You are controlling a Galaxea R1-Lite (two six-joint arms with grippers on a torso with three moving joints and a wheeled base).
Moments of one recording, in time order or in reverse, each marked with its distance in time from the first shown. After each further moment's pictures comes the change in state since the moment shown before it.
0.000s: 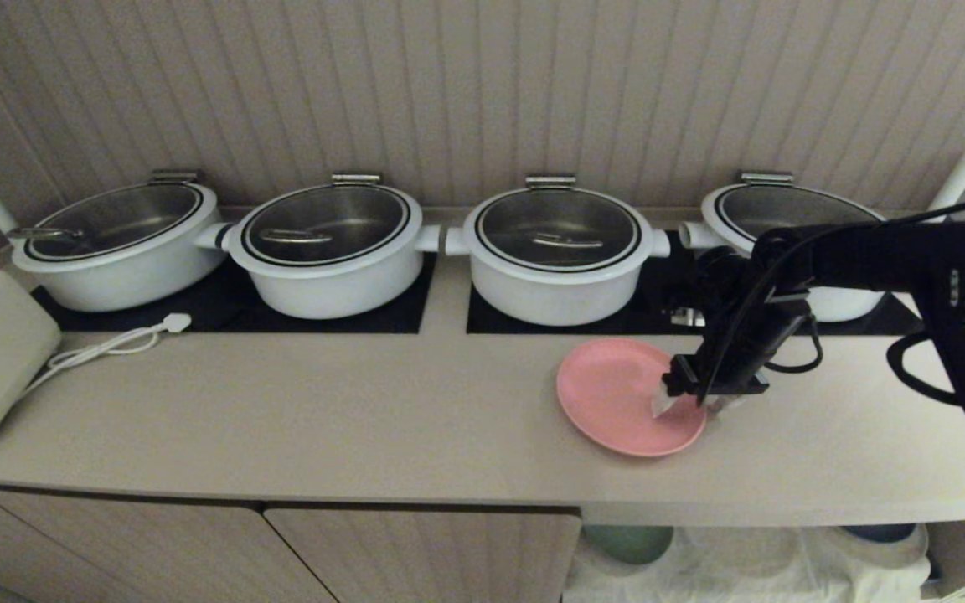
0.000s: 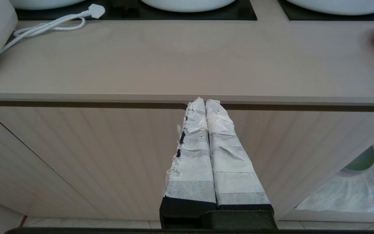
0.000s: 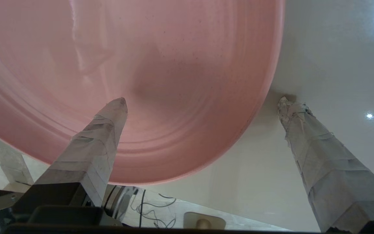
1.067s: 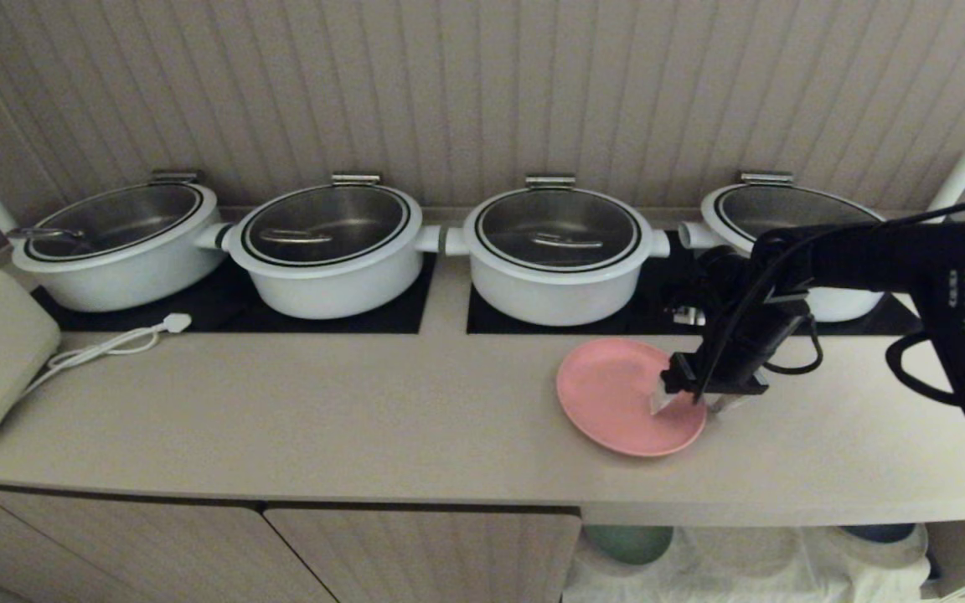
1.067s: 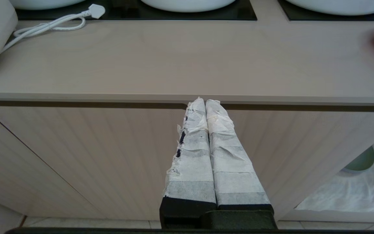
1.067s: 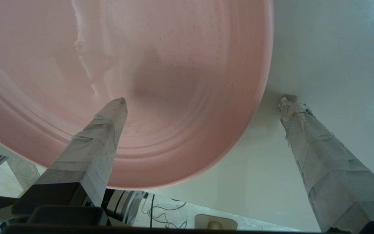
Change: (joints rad) left arm 0.000 0.000 0.000 0.000 0.000 0.000; right arm 0.000 0.005 -0.001 -0.010 0.001 0.057
